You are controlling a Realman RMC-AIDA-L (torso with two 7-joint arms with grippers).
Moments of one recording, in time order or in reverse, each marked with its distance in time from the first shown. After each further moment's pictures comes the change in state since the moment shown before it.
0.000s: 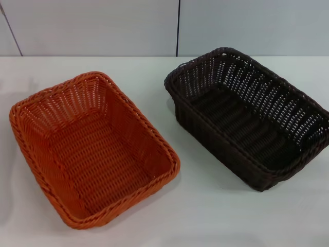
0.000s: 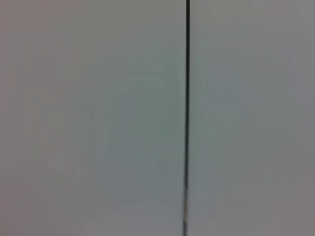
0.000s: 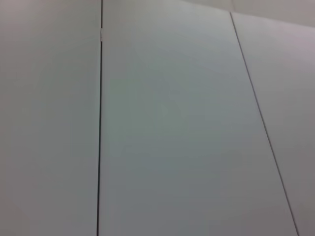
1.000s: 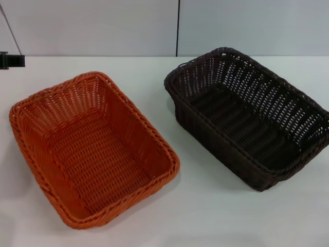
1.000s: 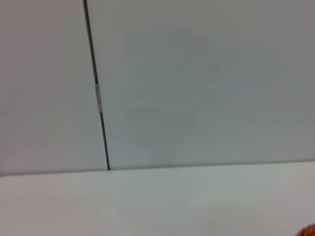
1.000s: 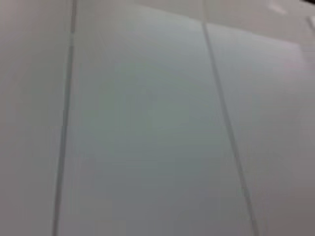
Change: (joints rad) left arm -0.106 -0.011 -0.186 -0.642 -0.013 -1.278 0.046; right arm -0.027 -0.010 0.066 -0.034 0.008 0.021 0.013
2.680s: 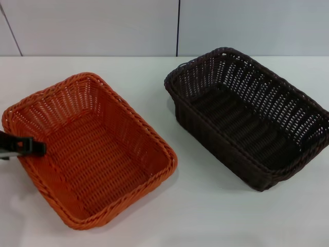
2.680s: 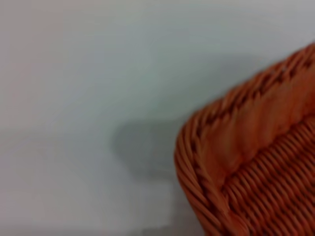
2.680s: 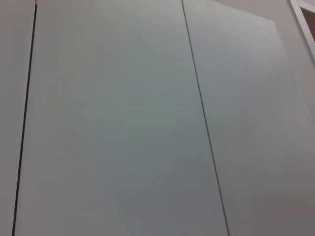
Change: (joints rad) left arm -0.021 -0.004 0.148 0.256 0.081 -0.168 -0.229; right arm -0.022 -0.009 0.046 -0.042 -0.002 0.127 -0.015
